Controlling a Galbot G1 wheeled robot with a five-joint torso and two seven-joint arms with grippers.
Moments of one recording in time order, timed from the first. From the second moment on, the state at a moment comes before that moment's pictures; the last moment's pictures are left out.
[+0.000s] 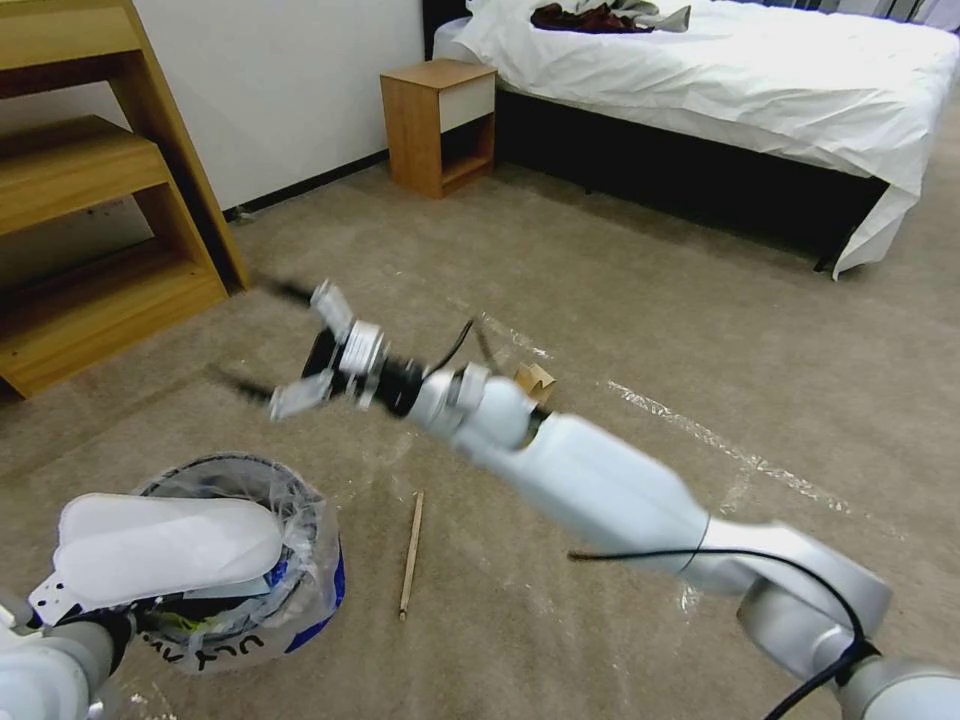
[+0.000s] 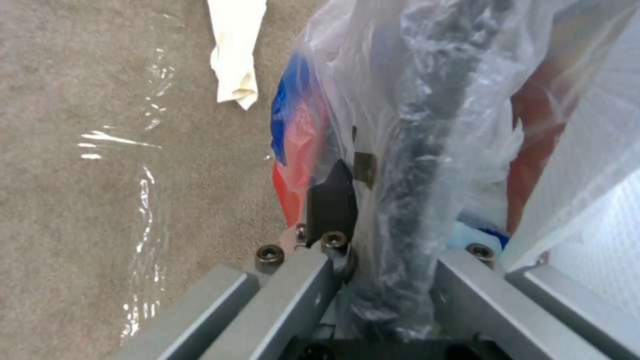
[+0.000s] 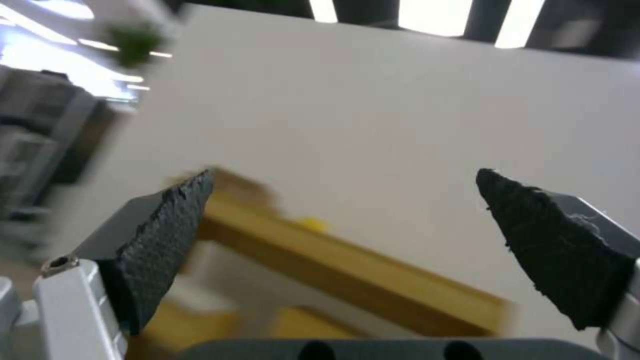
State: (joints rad) left arm 1.67 -1.25 -1.04 -2.39 -1.53 0.66 -1.09; right arm -0.22 1.30 -0.41 1.46 0.61 0.58 -0.31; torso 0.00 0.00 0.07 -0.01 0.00
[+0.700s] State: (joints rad) left arm 1.72 -1.16 -1.19 -2.36 -1.58 0.67 -1.08; right arm -0.63 1.00 -0.01 1.53 0.57 0.53 -0.18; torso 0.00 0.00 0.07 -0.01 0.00
